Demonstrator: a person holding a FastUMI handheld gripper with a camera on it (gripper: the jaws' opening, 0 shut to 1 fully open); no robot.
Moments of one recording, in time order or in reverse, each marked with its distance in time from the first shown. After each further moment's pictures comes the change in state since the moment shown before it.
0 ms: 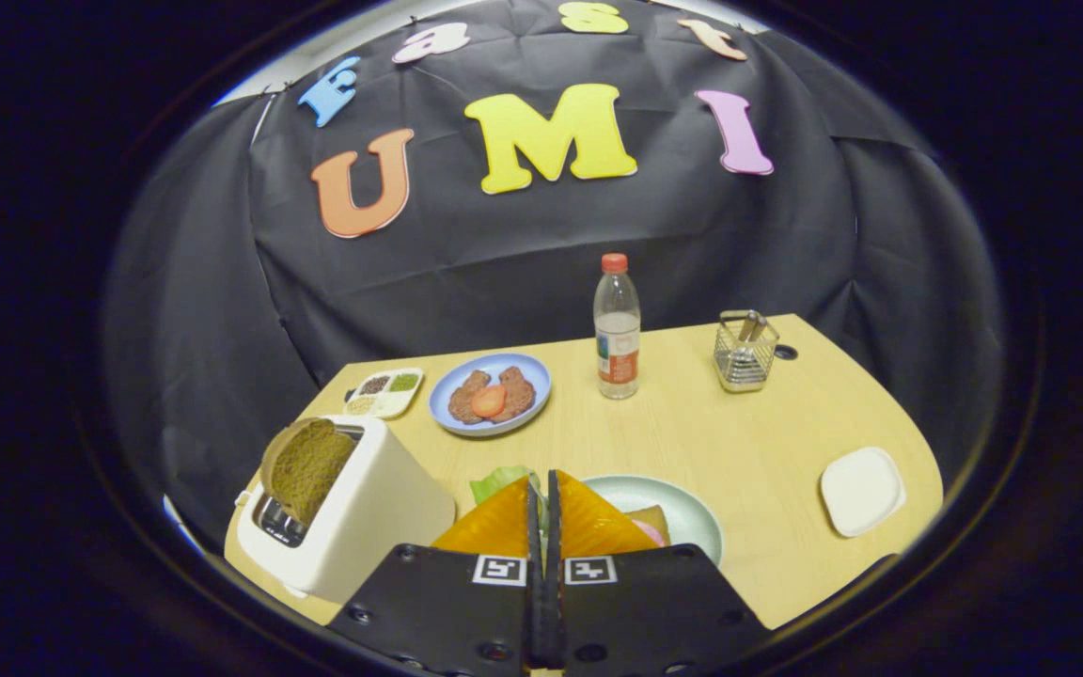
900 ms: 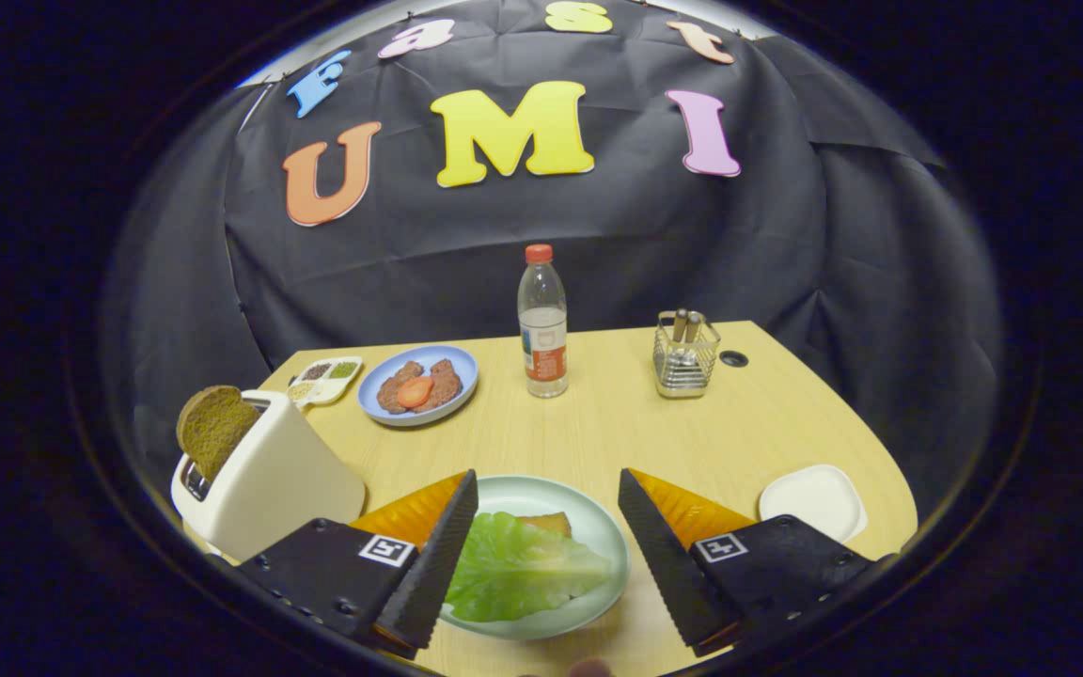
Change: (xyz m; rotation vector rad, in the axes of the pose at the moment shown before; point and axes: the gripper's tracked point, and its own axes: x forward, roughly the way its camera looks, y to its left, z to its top) arm 0.000 -0.082 0.009 -0.055 -0.052 -0.106
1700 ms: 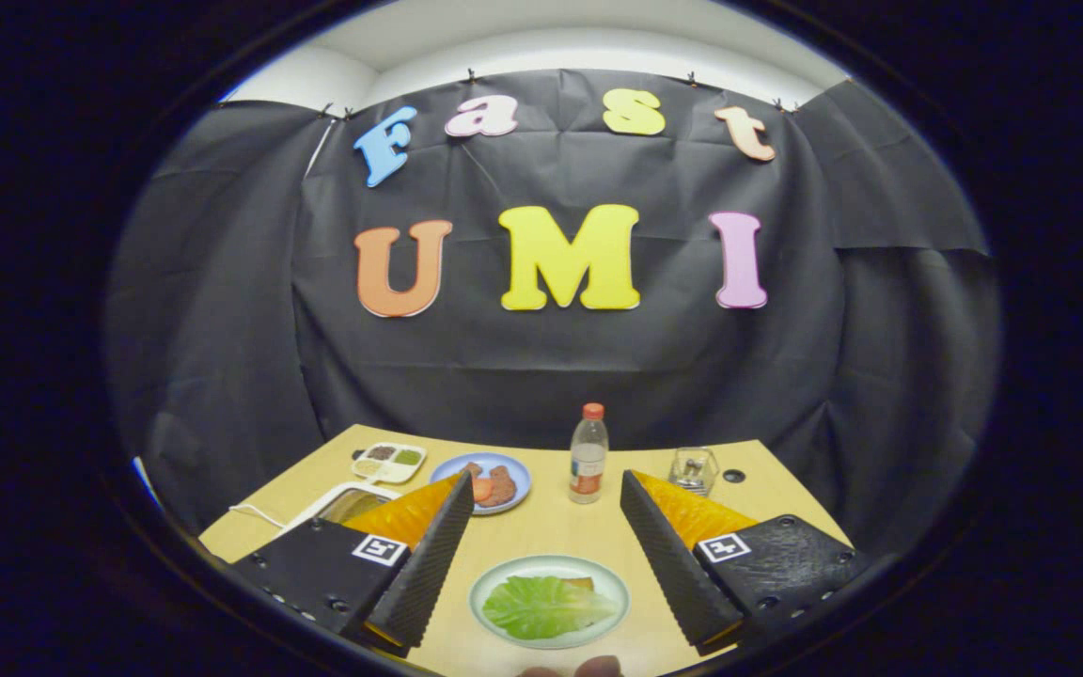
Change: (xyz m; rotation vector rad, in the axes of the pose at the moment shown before) arm -0.125 0.074 0.104 -0.103 -0.260 0.131
